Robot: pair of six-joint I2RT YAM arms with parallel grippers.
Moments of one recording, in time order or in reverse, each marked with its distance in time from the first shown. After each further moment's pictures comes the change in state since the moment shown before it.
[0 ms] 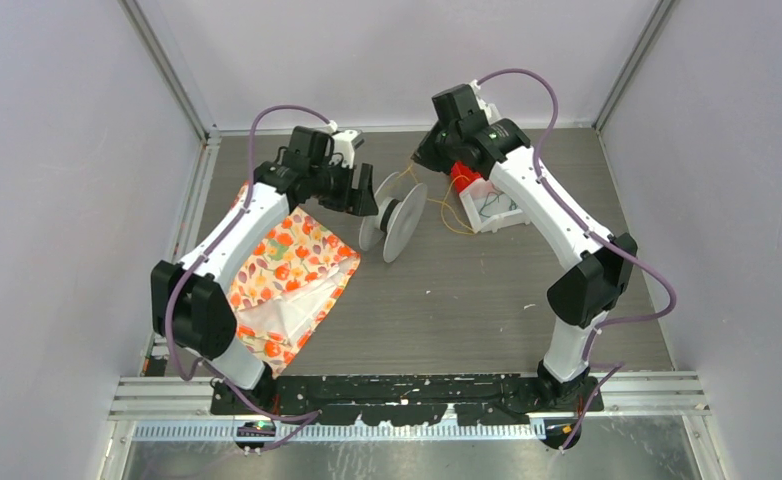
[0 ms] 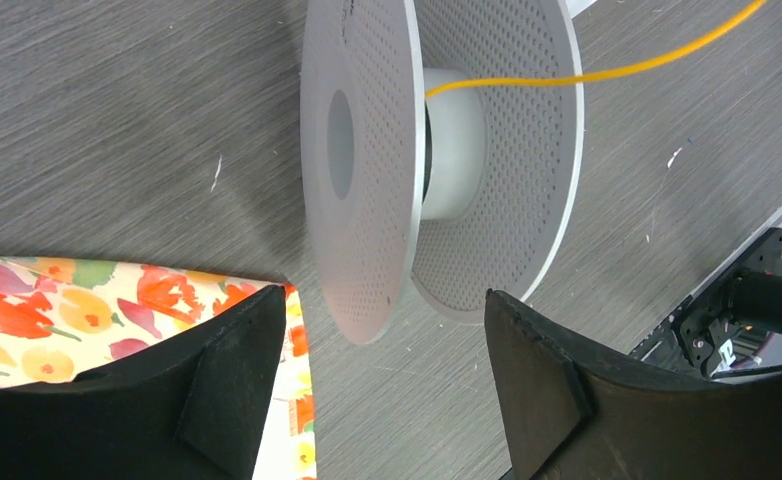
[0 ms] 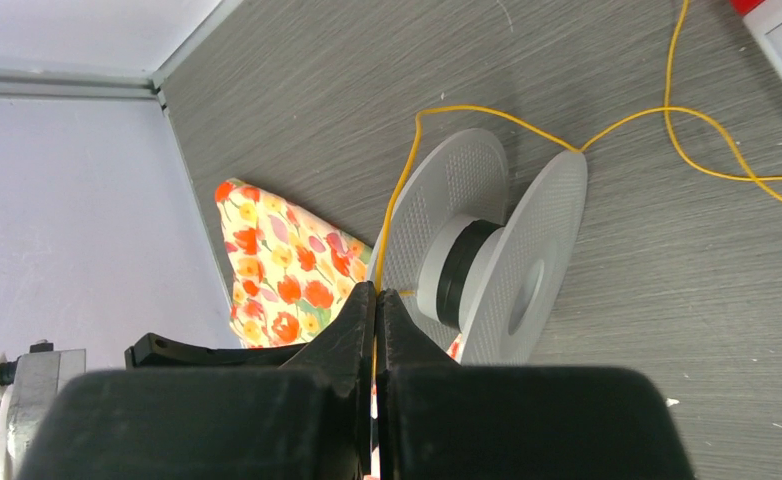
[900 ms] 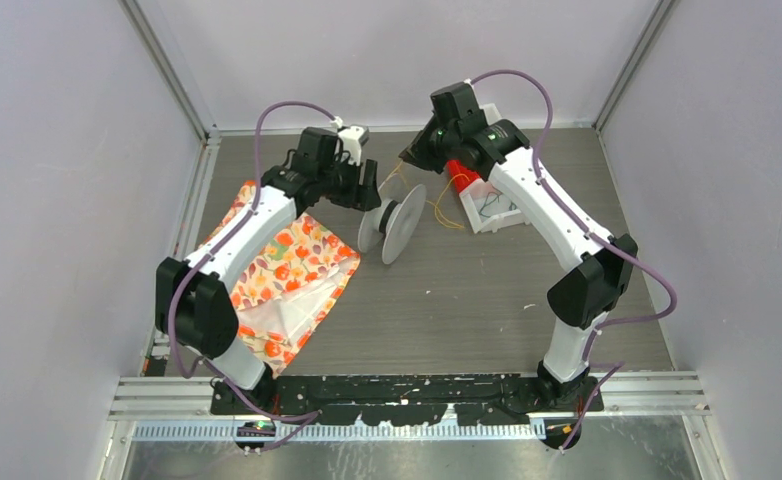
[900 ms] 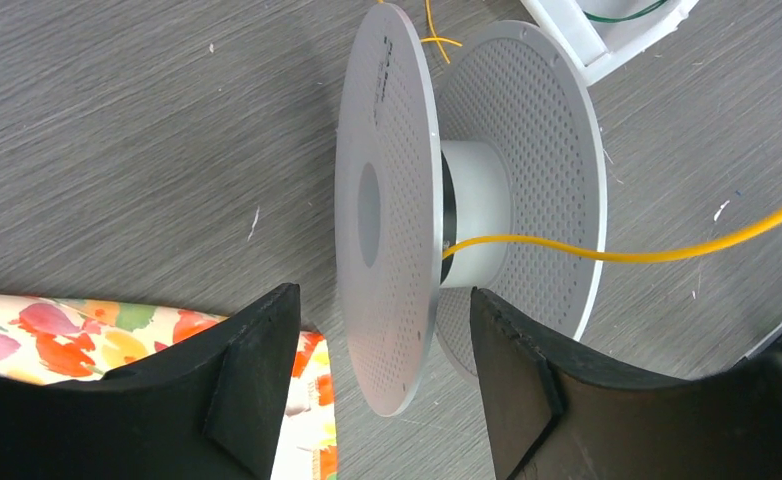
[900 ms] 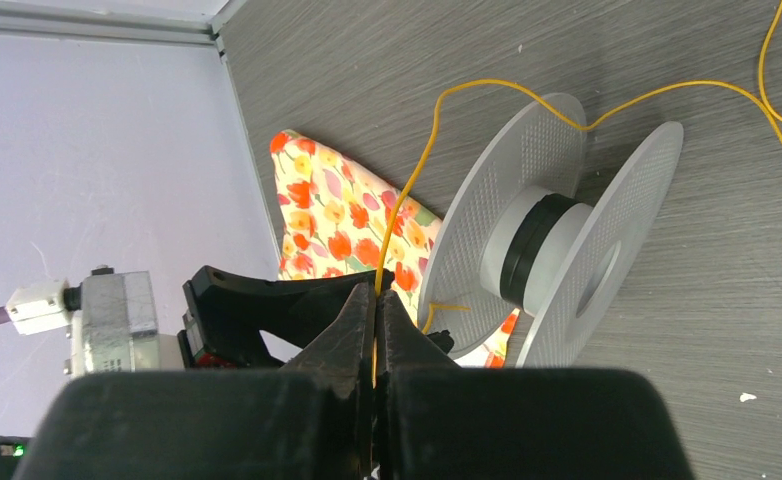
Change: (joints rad) left arm -0.047 0.017 -0.024 0.133 -0.114 -0.006; right arm 0.013 0.005 0.007 0.047 -0.119 0.031
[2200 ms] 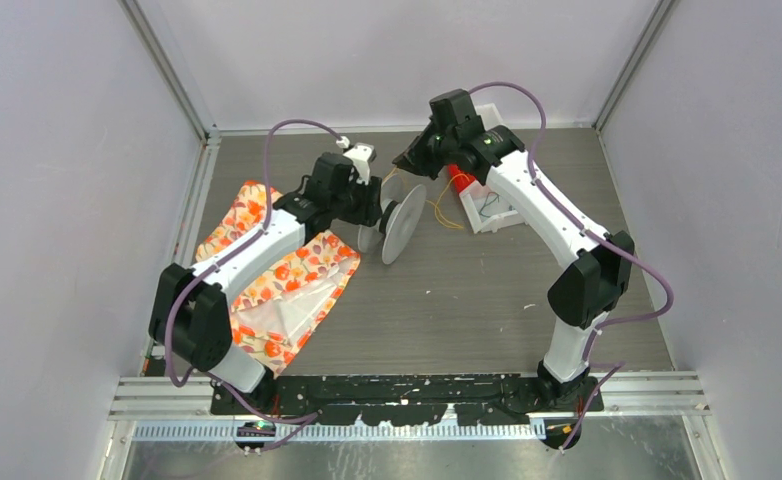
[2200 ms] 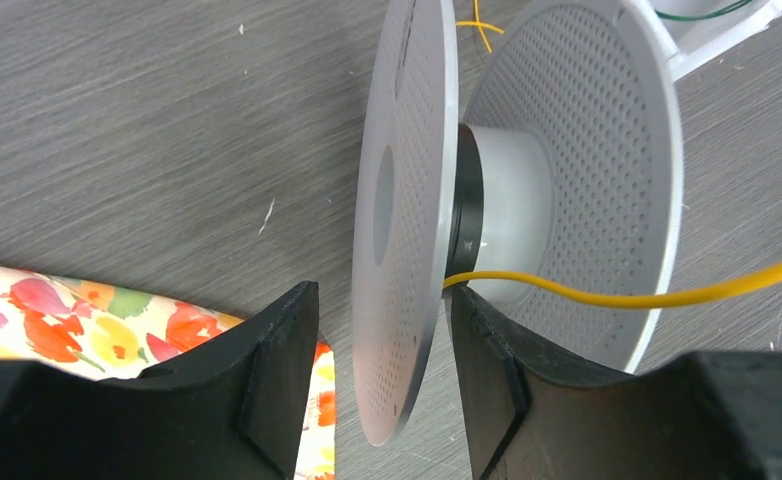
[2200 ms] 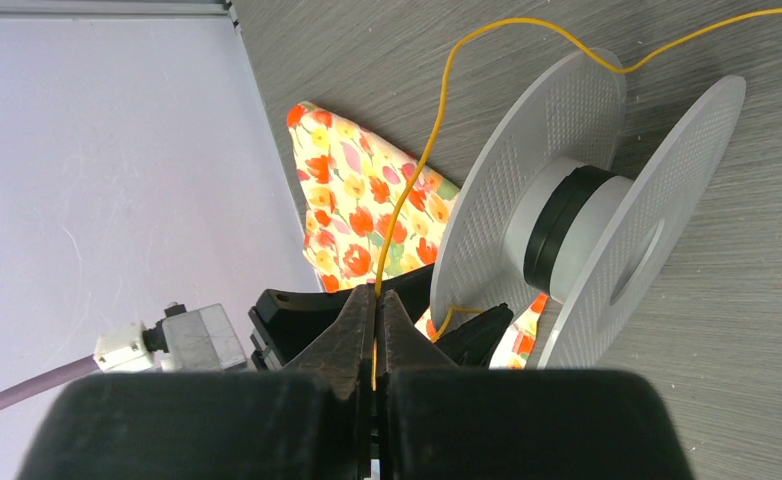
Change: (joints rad) left arm -0.094 -0.065 -0.209 0.210 -0.217 -0.053; right arm -0.013 -0.002 -0.074 0.069 -0.091 0.071
